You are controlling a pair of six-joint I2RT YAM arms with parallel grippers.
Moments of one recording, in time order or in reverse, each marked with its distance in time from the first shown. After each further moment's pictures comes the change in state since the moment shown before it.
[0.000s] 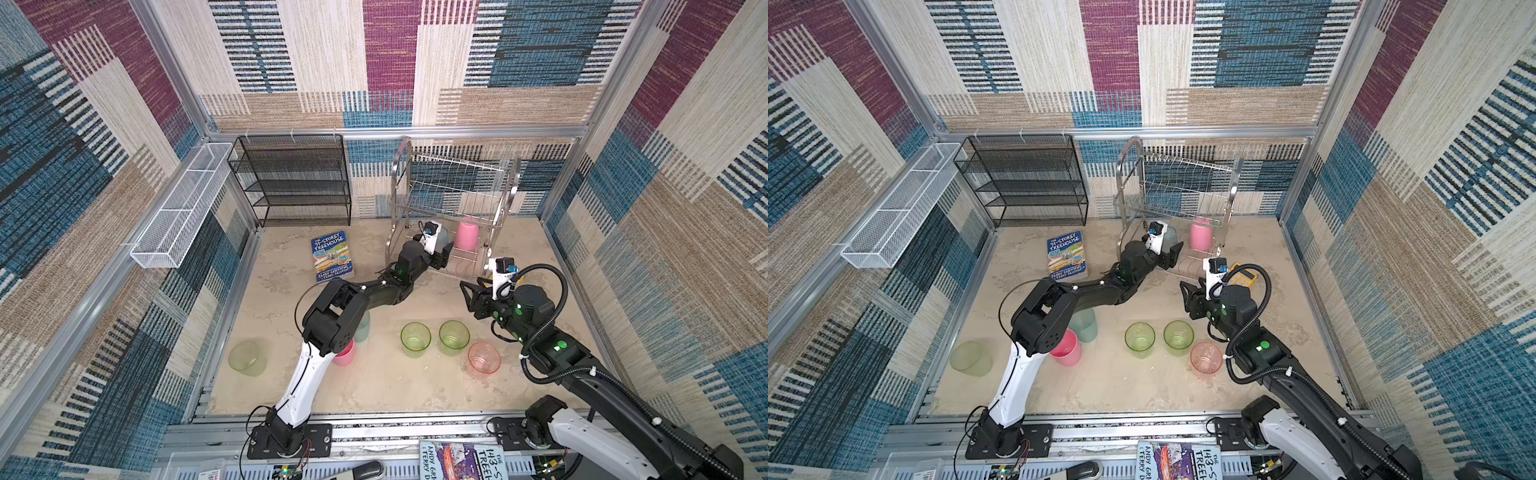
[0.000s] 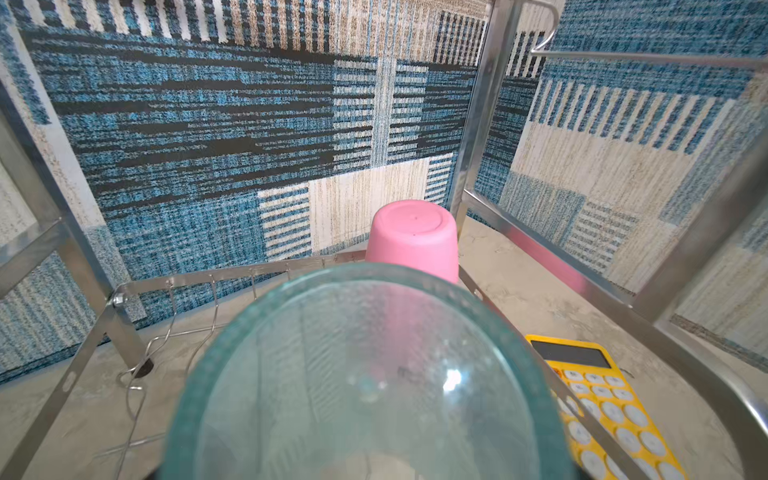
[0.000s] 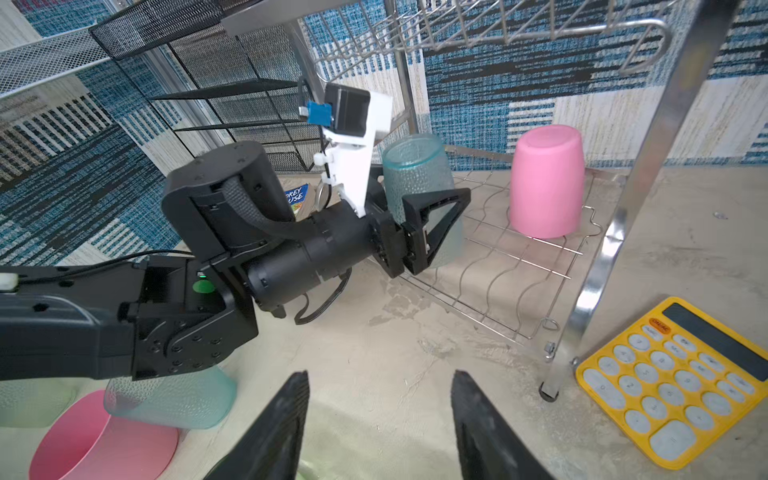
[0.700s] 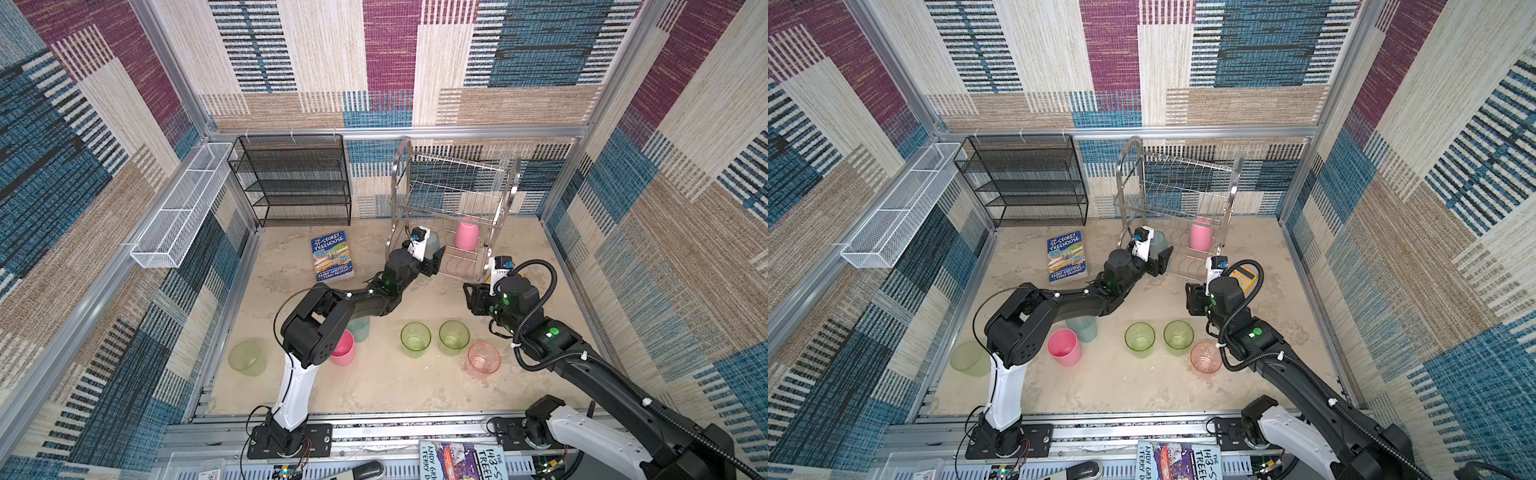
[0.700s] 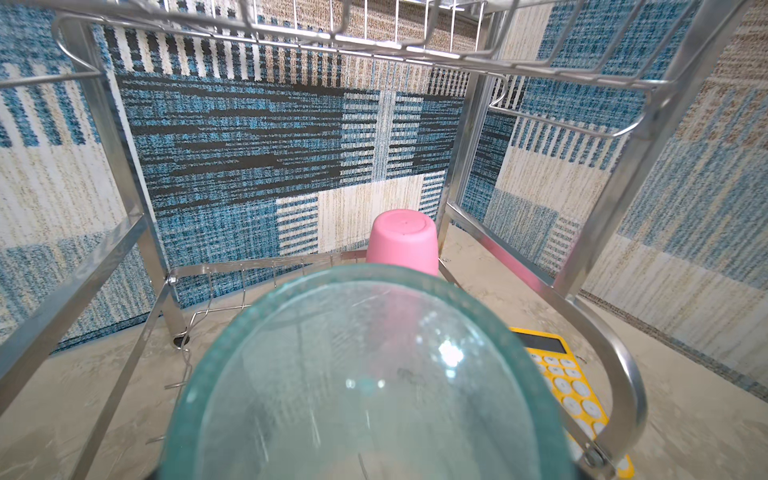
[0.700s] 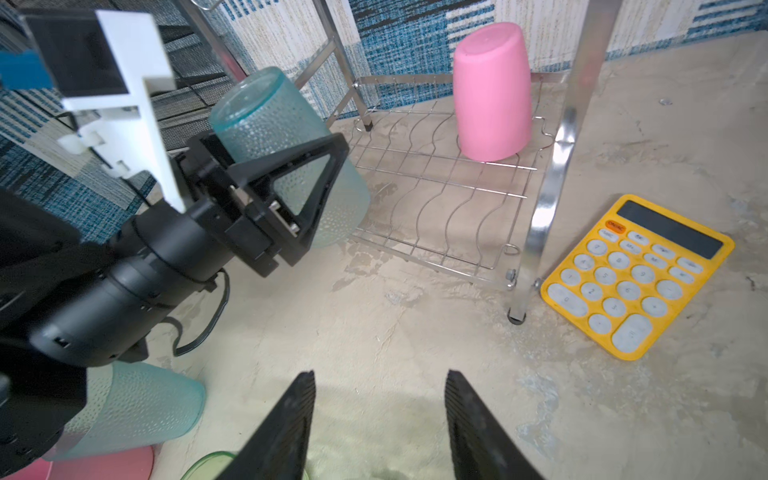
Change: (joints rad) left arm 0.000 -0.208 -0.289 0.127 -0.009 -0.031; right arm 0.000 0.112 0.079 -0.165 0.092 0.144
